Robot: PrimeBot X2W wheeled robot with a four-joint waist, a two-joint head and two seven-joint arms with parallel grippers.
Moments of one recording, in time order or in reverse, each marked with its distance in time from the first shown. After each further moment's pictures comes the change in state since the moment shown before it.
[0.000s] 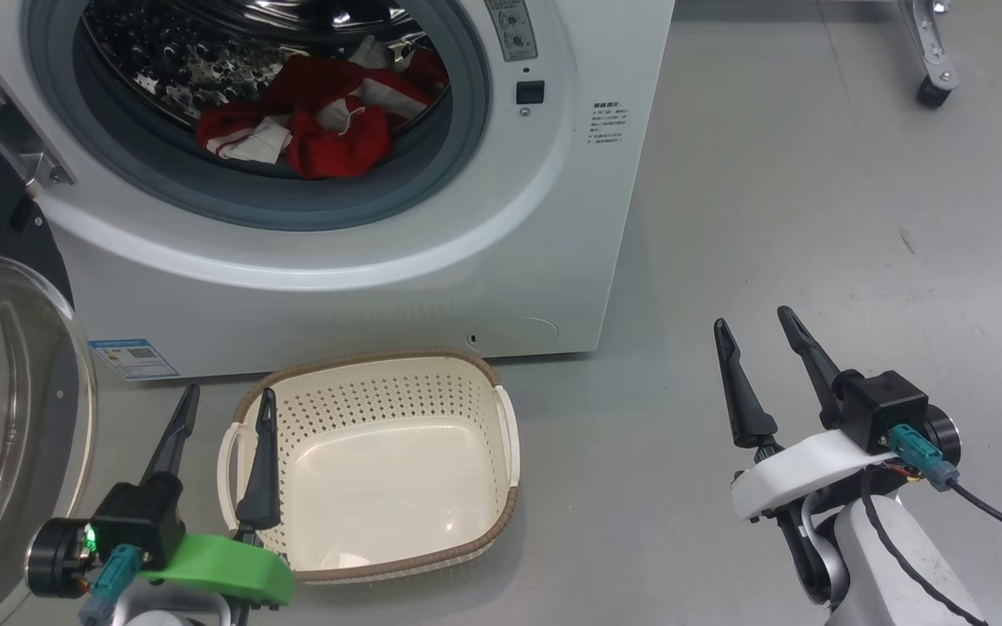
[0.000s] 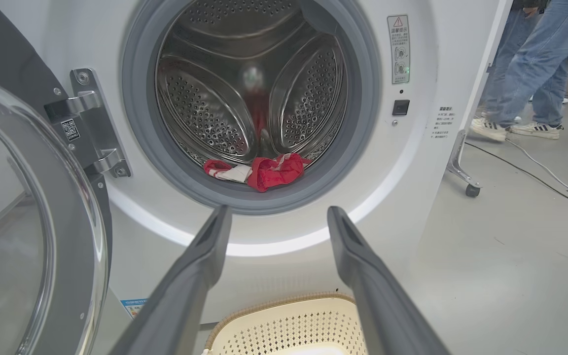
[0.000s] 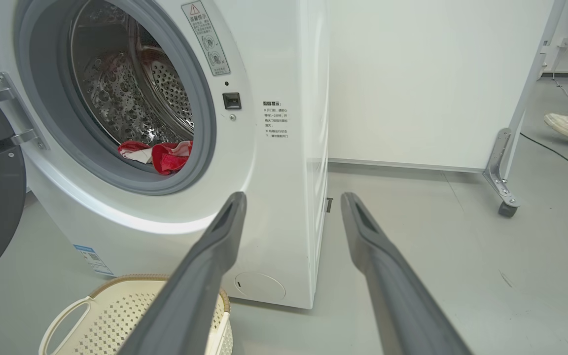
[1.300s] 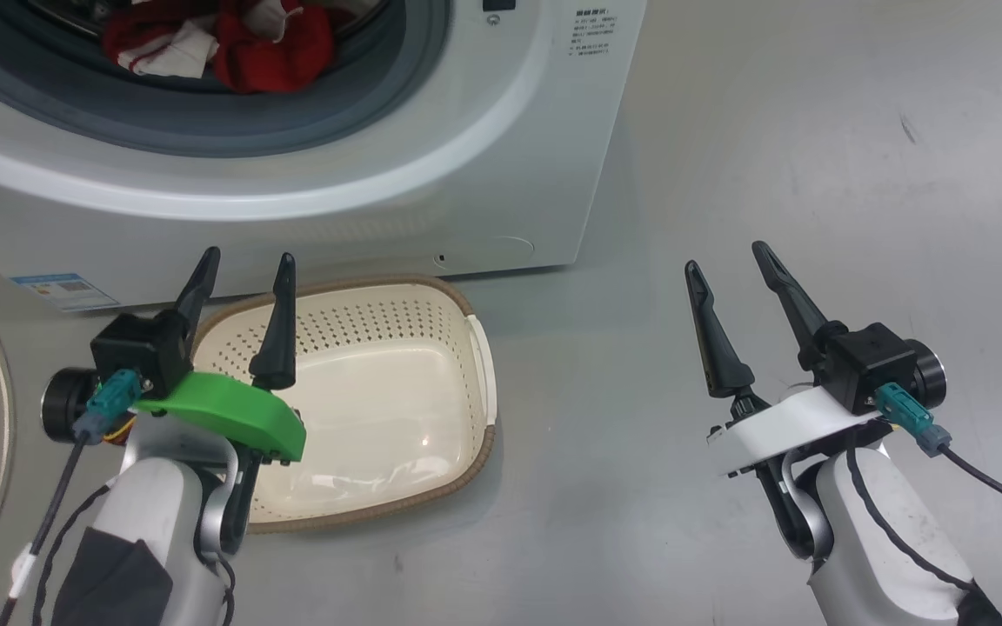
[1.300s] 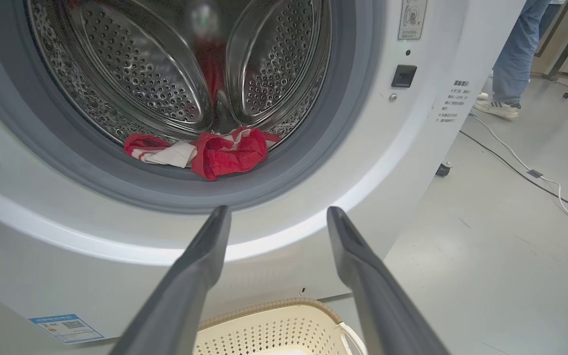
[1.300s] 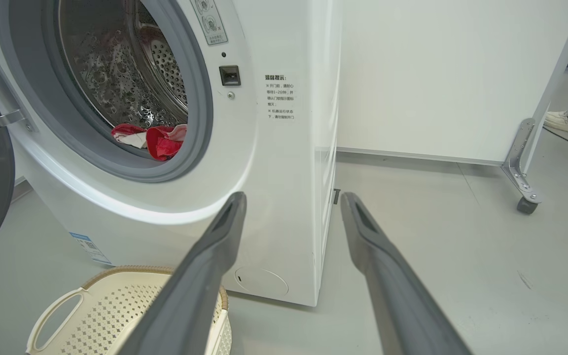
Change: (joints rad) left arm -0.274 -0.032 -0.021 0.119 -0.061 -0.055 0.108; right arm -0.065 0.000 0.046 -0.071 -0.014 0.001 0.000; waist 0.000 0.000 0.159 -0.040
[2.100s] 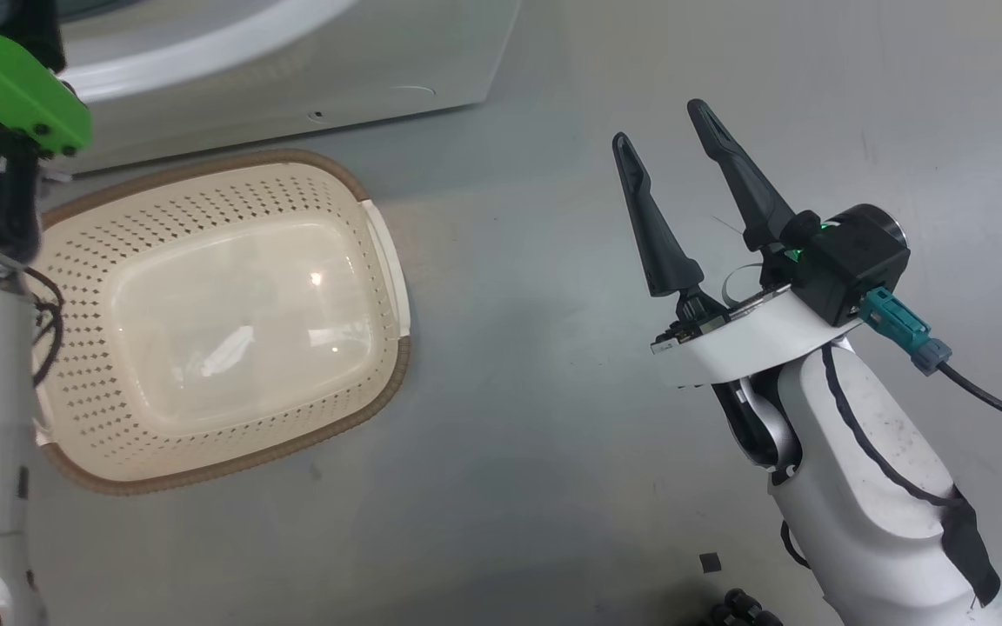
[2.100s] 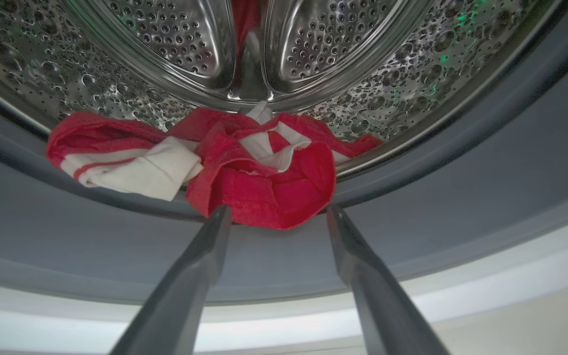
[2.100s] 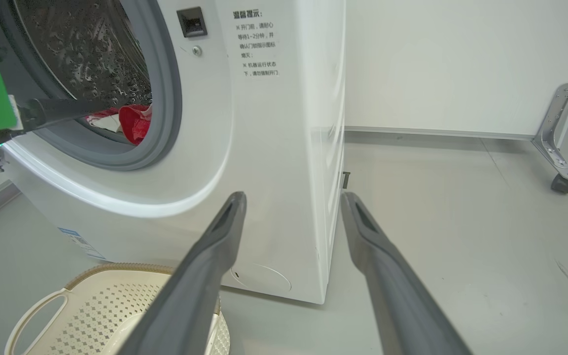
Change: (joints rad) left arm -0.561 0.097 0.155 0.223 -0.136 -0.056 0.277; right arm -0.214 -0.002 0.146 -0.094 0.087 -0.001 0.000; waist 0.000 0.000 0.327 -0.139
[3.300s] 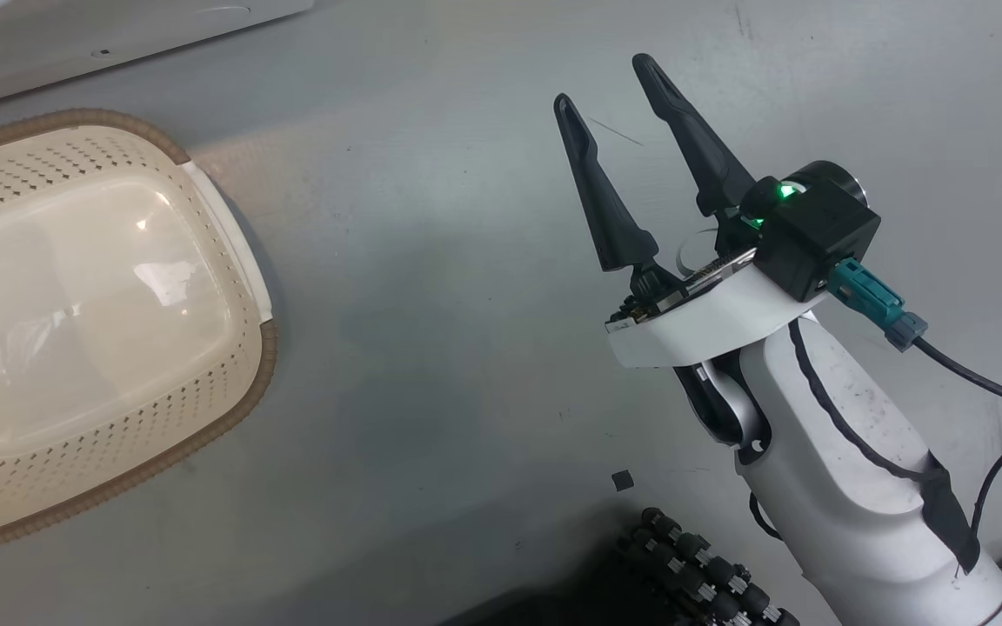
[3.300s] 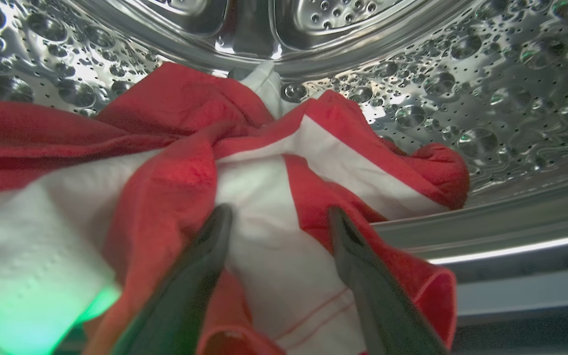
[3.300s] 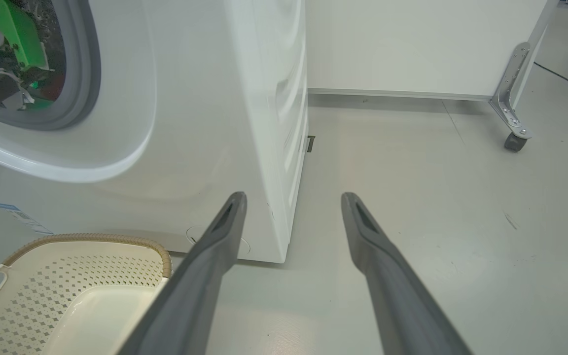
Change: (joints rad) left arm -0.381 0.198 0.088 0.226 -0.013 0.028 0.195; right arm -0.090 0.002 0.113 -0.027 0.072 -0.052 0.000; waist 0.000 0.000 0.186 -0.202
